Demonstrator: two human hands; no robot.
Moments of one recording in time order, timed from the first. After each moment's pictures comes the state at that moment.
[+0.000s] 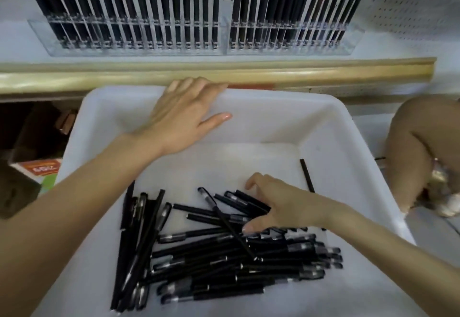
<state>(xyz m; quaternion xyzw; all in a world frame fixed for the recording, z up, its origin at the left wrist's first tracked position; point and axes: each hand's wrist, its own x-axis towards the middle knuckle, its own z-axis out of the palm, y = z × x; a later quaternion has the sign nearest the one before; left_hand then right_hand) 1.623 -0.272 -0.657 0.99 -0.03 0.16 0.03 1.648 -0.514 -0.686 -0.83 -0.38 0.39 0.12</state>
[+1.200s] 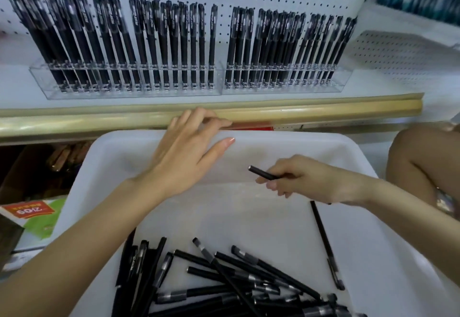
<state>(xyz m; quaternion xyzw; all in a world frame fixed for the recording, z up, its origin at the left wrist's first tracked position) 1.634 -0.282 -0.657 0.95 -0.05 0.28 0.16 1.719 -0.506 -0.628 -0.84 -0.37 0.32 0.24</state>
